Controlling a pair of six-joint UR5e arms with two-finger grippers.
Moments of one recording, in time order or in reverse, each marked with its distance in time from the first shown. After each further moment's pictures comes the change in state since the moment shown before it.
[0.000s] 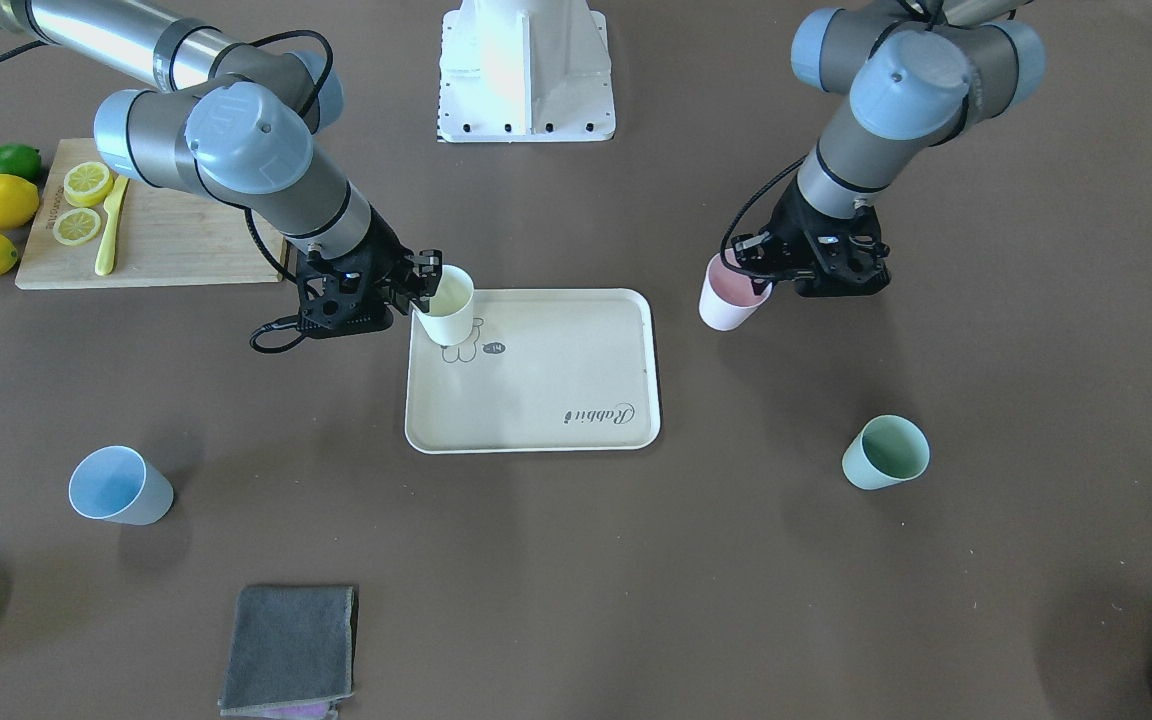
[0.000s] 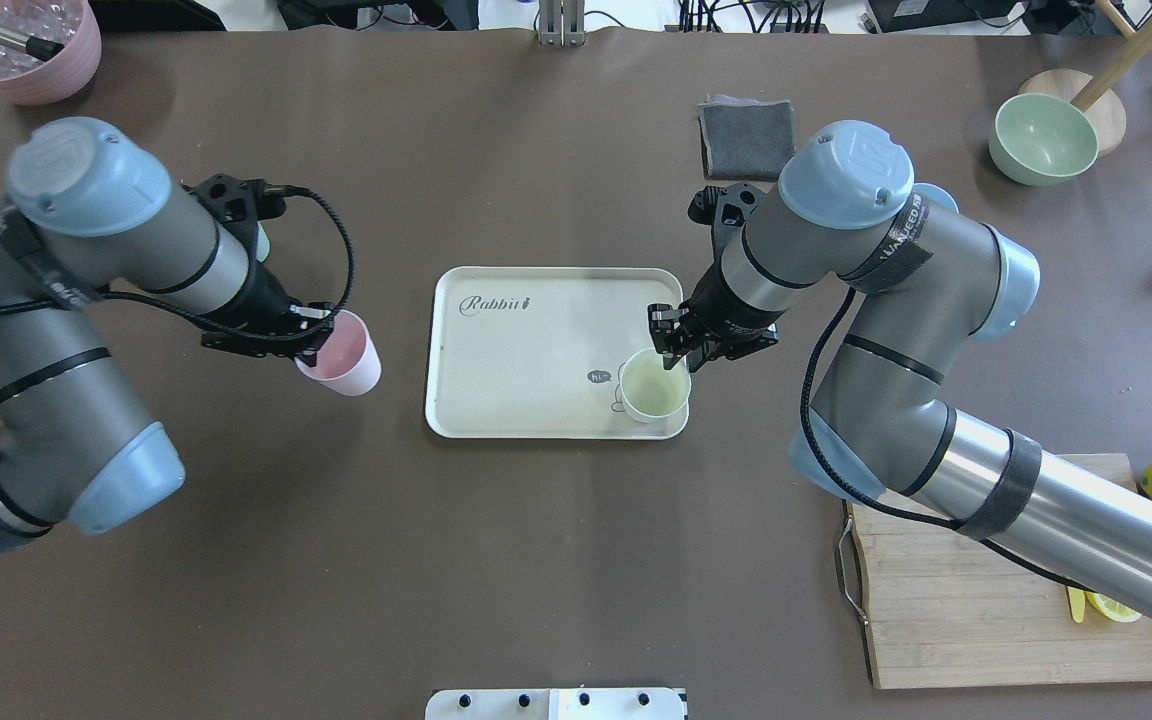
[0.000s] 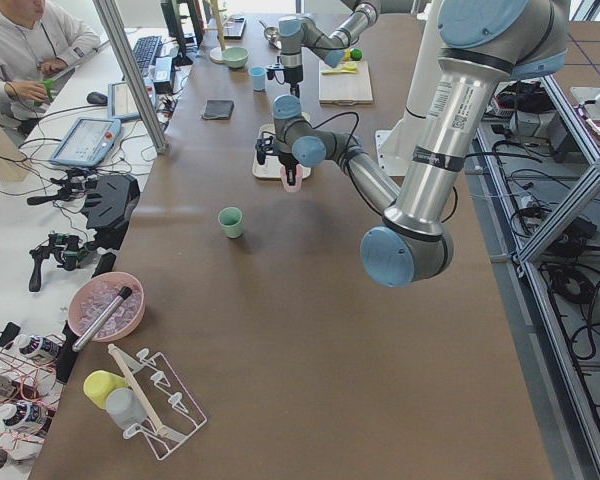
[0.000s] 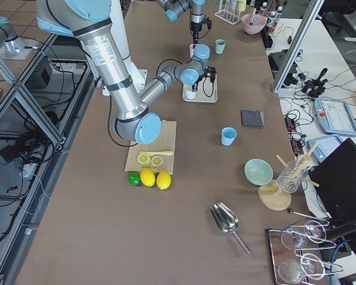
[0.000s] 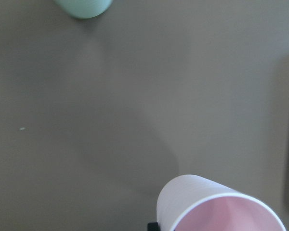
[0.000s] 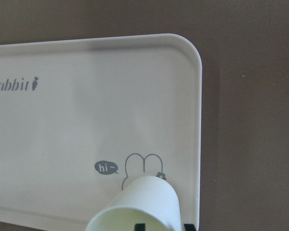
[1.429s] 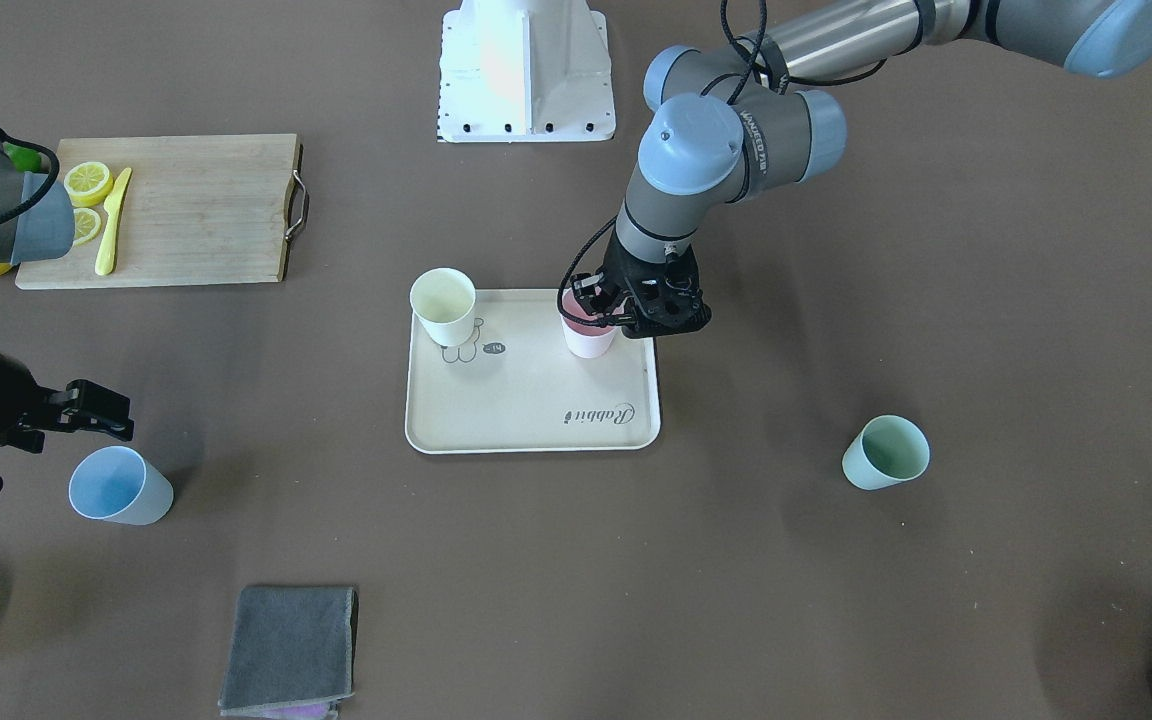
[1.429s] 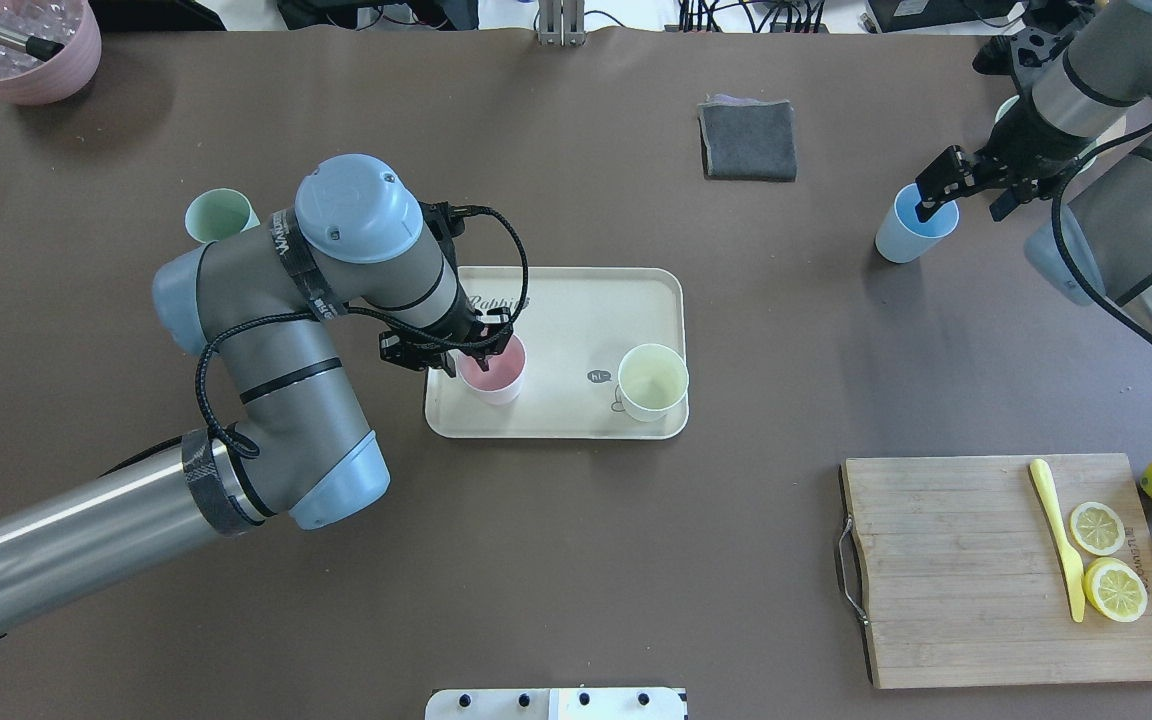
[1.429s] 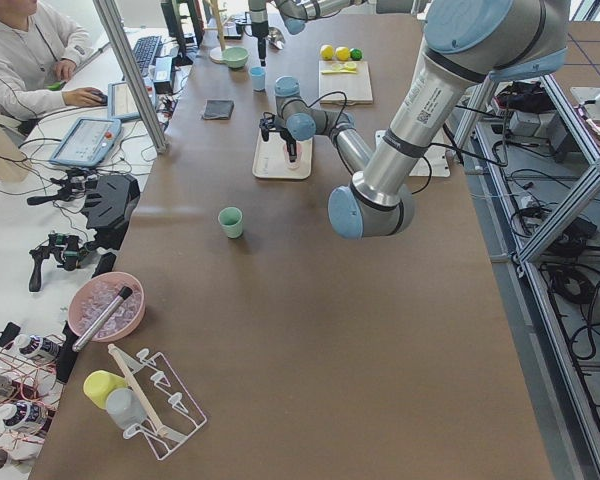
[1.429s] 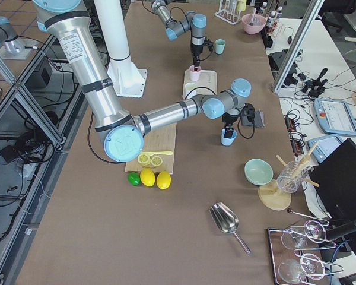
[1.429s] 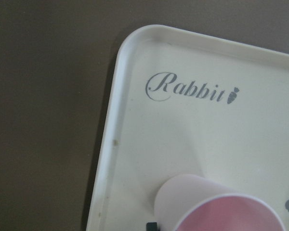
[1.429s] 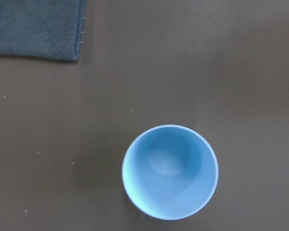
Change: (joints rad) left arm 0.123 -0.269 0.275 -0.069 0.088 -0.176; right arm 0.439 -0.137 -0.212 -0.080 0.142 -0.603
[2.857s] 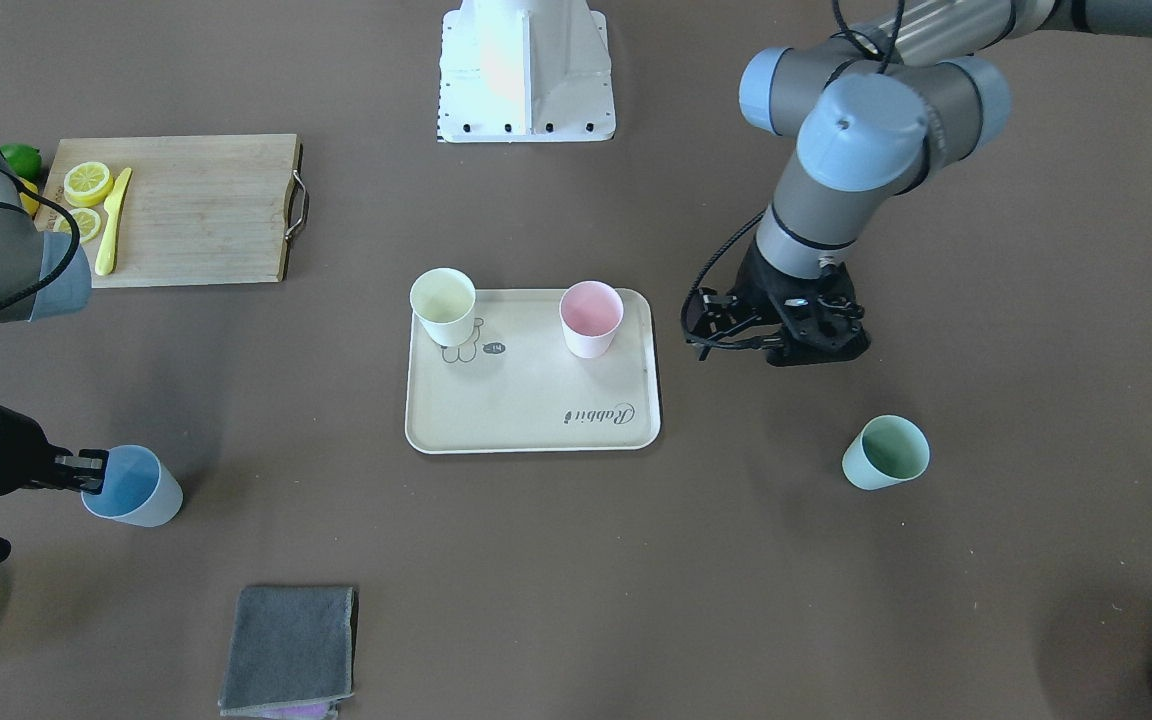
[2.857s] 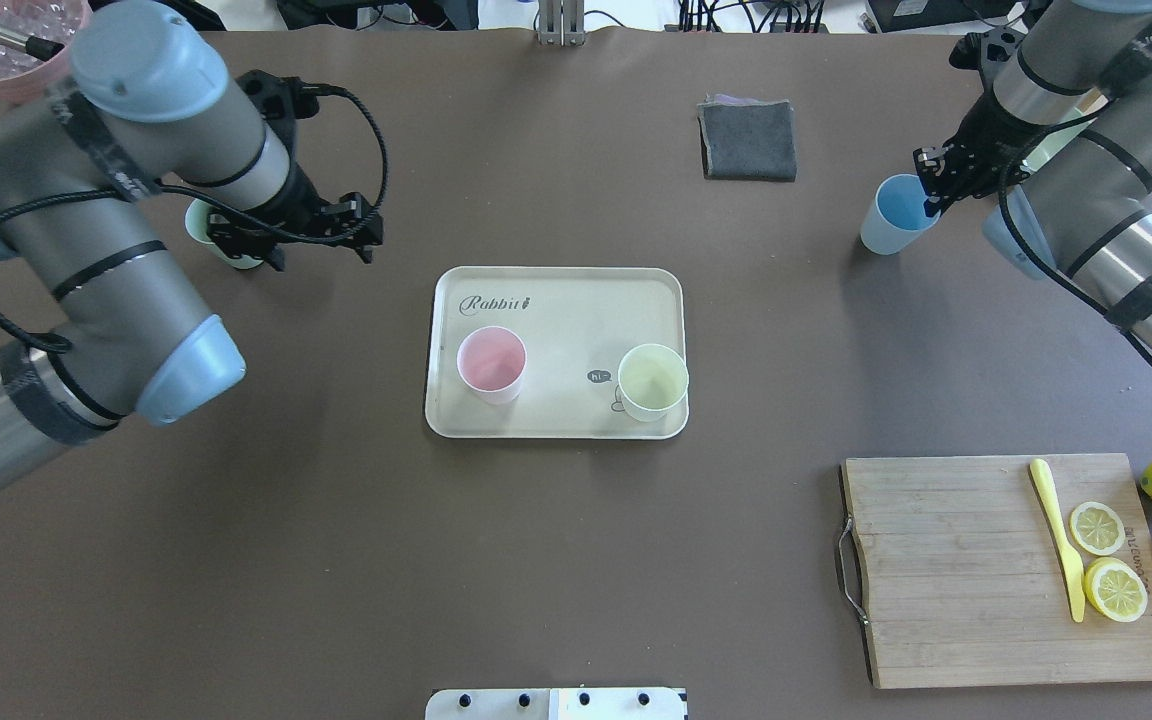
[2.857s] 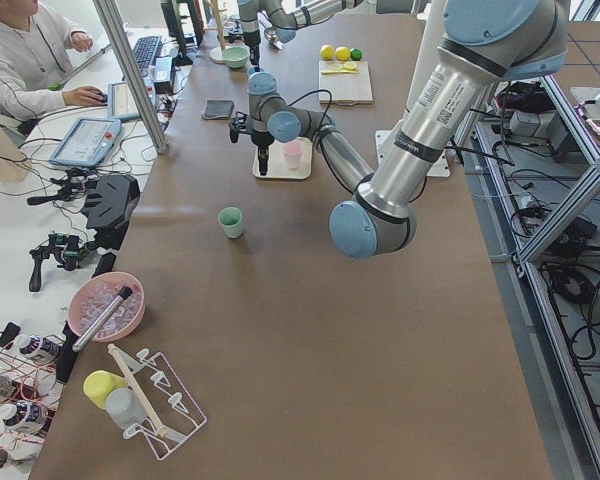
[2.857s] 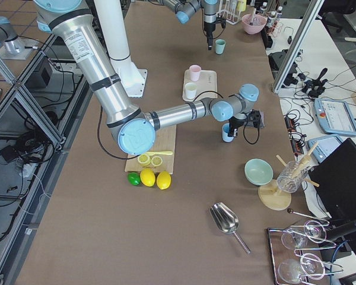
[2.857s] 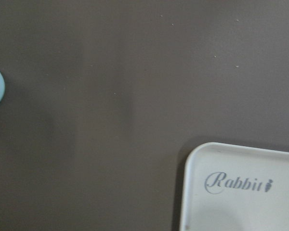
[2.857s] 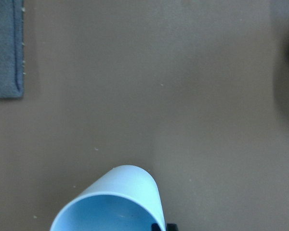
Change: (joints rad) left arm -0.239 0.157 -0.171 0.139 -0.041 0.329; right arm -0.021 0.107 -0.144 0.024 -0.012 0.110
